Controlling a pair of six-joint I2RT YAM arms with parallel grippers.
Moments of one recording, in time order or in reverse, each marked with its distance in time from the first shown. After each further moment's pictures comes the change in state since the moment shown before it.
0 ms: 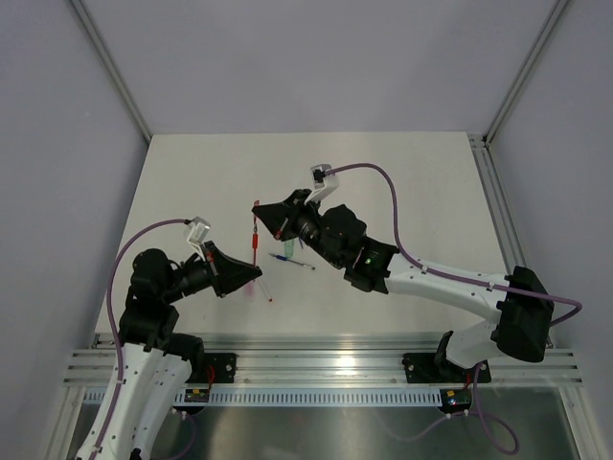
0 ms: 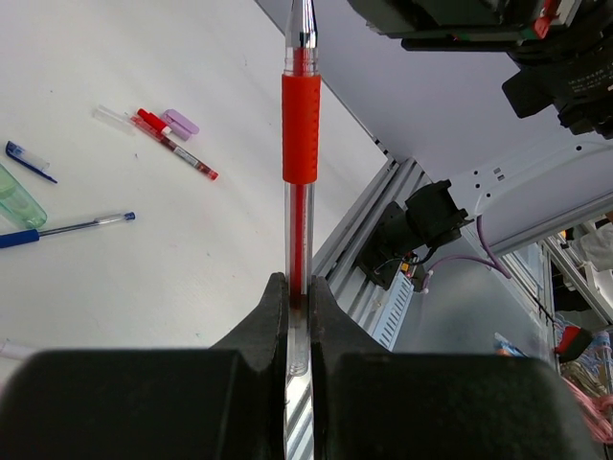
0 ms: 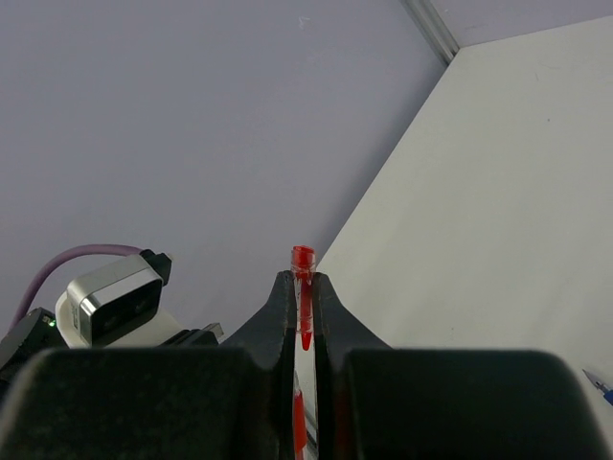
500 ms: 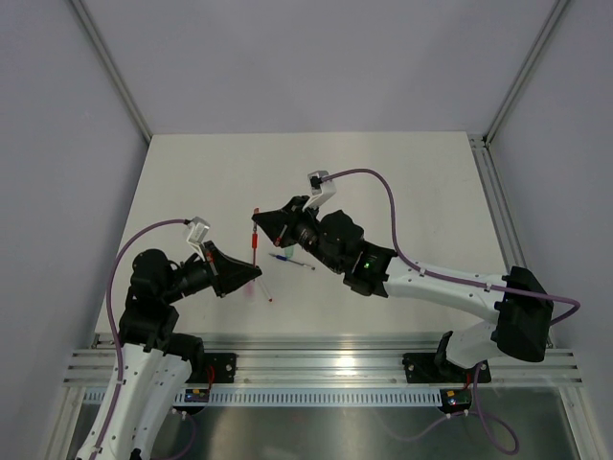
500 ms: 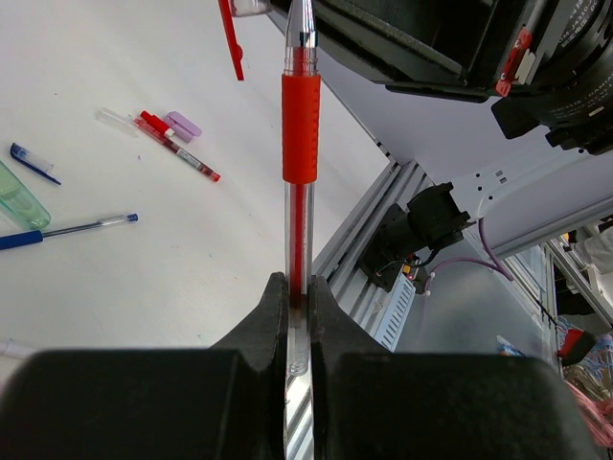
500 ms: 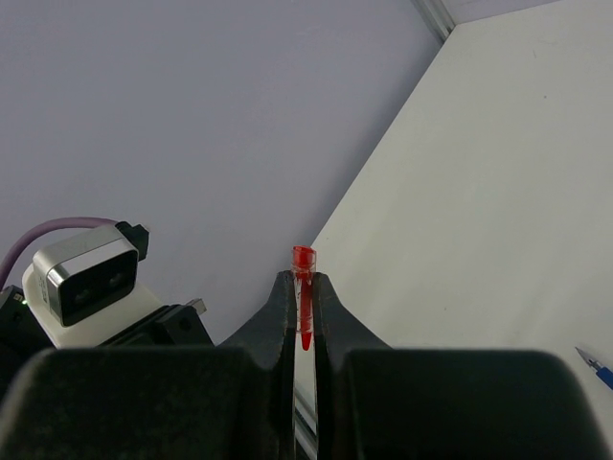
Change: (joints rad) left arm 0.000 -0.004 0.000 0.000 -0.008 0.000; right arm 0.016 0.000 -0.040 0.004 0.000 -0.001
